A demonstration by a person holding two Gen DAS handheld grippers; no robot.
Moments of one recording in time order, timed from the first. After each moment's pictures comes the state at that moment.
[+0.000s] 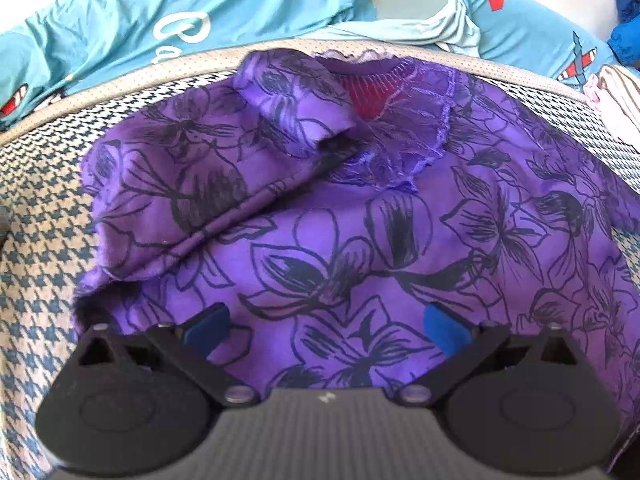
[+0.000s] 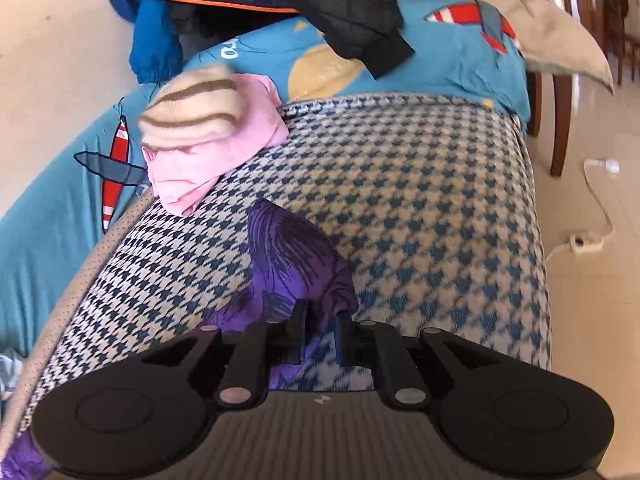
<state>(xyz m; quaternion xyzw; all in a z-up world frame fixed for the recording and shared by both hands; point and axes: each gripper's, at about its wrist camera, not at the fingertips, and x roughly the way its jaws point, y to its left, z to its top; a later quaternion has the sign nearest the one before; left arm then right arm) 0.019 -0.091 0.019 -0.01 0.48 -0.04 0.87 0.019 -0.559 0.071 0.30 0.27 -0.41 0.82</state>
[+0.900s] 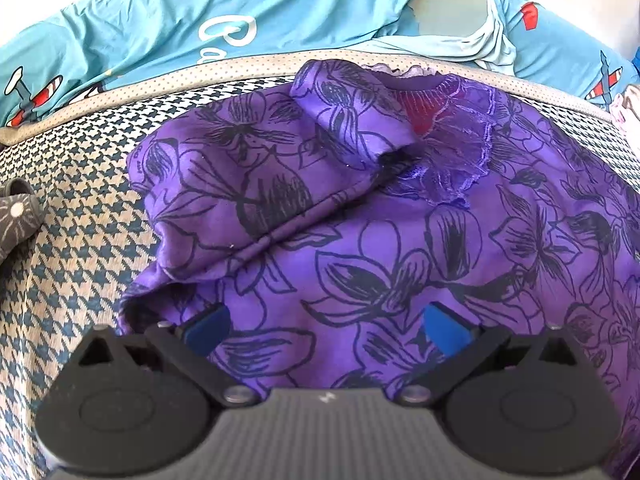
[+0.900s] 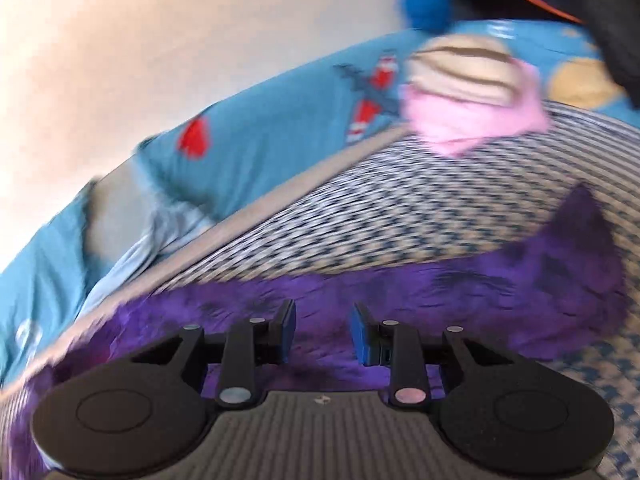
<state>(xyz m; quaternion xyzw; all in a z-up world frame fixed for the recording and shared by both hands) 0.019 -0.064 0.023 -0.02 0.48 -0.01 0.88 0.063 -0.462 0.072 0.18 0.30 -0.08 0.93</state>
